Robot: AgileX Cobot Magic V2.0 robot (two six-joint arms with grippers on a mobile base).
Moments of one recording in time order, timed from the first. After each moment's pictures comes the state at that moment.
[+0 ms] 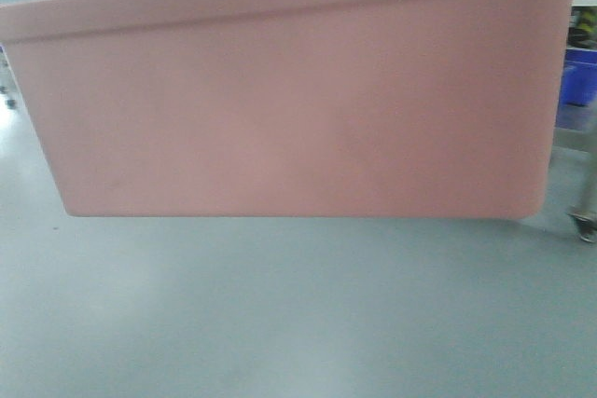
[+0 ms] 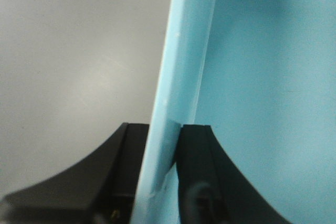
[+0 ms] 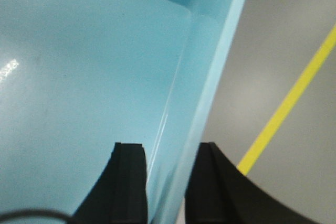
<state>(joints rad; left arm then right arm) -0.78 1.68 -1.52 0.36 1.07 -0.72 0.73 1.60 -1.49 -0.47 1.14 0.68</state>
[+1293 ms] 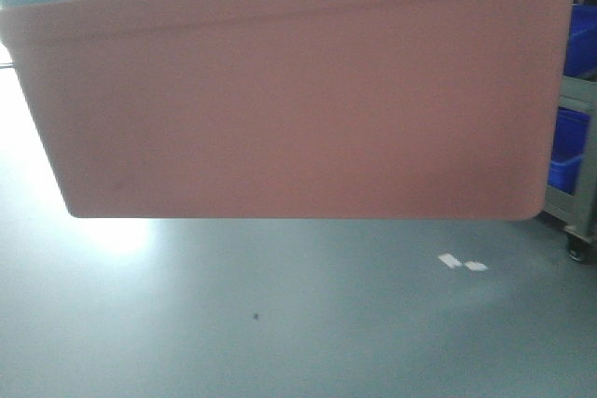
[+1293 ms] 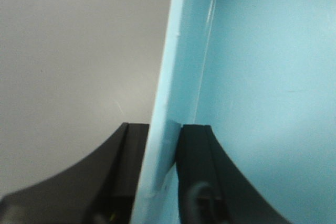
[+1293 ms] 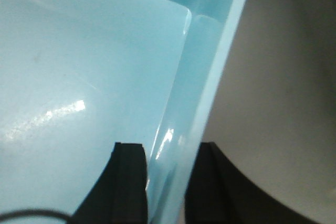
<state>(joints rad) -0.78 1.68 -1.52 0.36 1.06 -0.72 0.73 1.60 -1.49 -0.48 1.14 0.68</state>
